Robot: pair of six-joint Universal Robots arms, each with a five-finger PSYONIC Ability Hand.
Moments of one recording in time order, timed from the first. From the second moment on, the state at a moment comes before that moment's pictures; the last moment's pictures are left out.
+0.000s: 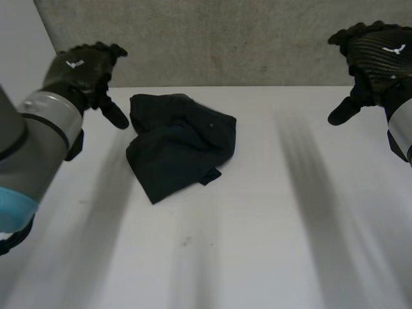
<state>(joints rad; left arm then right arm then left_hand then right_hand) 4.27 -1.77 -1.35 3.10 -1.70 3.24 1.92 -1.58 1.50 0.01 1.57 2.90 0.18 0.20 0.21 0.21 0.04 0.17 0.21 0.18 0.23 0.05</state>
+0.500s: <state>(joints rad) 4.22 -2.34 -1.15 3.13 -1.69 3.42 1.92 -1.45 1.52 0.02 1.39 2.76 0.34 0.35 0.35 0.35 0.18 0.17 0.21 0.18 0.23 0.05</state>
